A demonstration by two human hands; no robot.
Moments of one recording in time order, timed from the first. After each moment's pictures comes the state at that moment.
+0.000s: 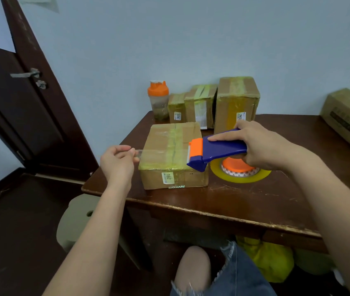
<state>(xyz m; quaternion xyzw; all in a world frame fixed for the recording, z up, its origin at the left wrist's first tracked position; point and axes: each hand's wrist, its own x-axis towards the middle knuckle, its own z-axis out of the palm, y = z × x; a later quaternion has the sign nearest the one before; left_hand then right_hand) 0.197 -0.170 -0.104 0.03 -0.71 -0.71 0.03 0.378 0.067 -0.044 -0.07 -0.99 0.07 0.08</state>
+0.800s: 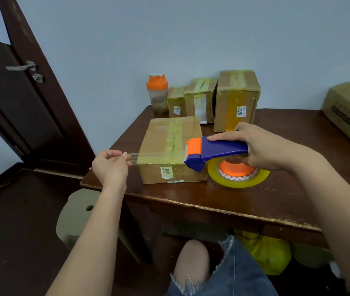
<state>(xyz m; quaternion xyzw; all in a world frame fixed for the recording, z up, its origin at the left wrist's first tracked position) 0.199 -0.181 -0.117 0.10 -0.72 -0.68 0.07 0.385 0.065 -0.051 -0.06 -0.99 0.14 0.04</state>
